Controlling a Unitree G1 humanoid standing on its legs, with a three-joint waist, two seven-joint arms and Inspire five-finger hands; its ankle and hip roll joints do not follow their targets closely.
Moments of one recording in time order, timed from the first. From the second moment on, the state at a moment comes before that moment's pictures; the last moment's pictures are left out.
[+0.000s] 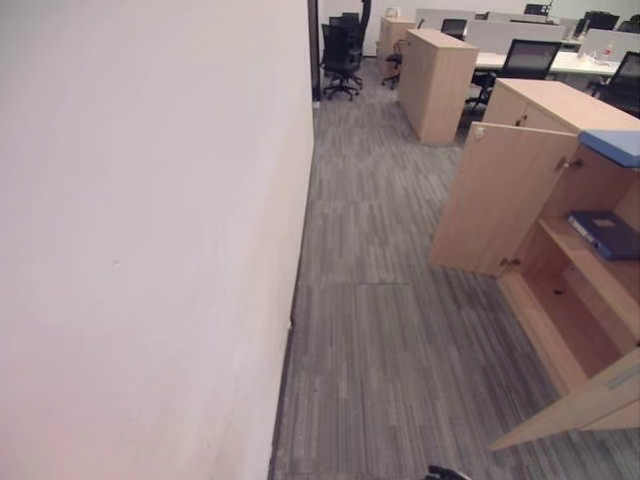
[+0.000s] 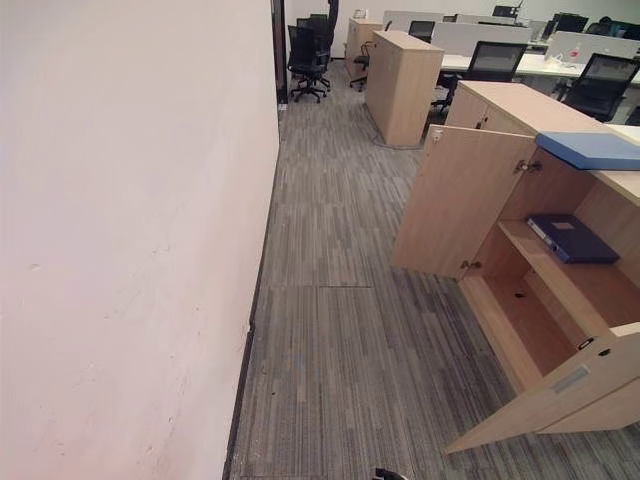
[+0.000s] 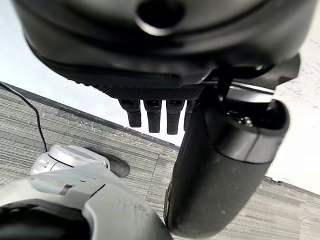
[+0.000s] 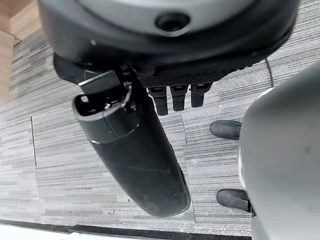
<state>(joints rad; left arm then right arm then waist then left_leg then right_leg) 0.10 0.17 -0.07 1.31 -0.42 -0.12 0.06 -0.05 -0.13 0.22 1.34 0.41 -0.06 -0.05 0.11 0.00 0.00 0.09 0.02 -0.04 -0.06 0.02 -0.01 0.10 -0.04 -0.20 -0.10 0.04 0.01</state>
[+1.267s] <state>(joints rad) 0.09 0.17 -0.11 1.32 -0.37 -0.11 -0.02 -0.12 -0.20 0.16 1.37 0.34 -0.03 0.01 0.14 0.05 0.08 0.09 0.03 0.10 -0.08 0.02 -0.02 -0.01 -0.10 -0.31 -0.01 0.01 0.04</state>
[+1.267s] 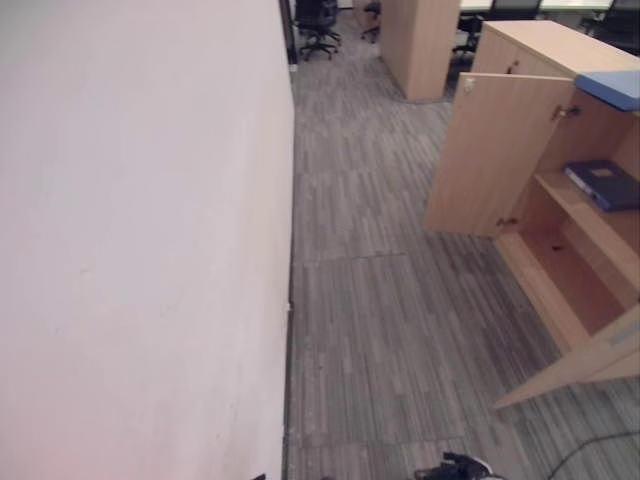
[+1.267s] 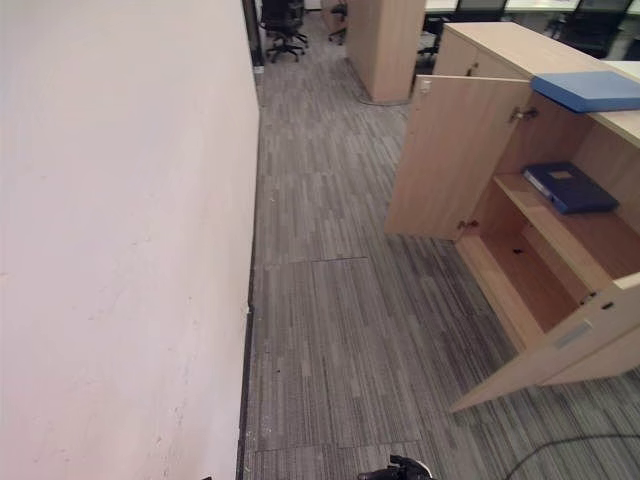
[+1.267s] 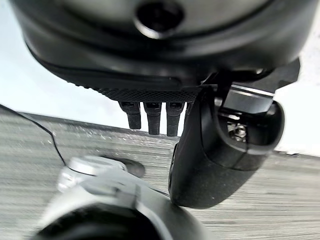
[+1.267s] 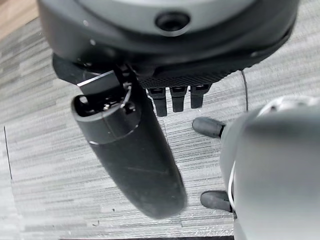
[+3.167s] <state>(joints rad) 0.29 -0.04 0.00 1.46 -0.42 -0.04 0.01 -0.08 -0.17 0.13 1.44 0.38 -0.02 0.05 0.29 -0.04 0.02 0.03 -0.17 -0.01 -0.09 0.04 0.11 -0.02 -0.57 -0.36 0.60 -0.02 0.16</state>
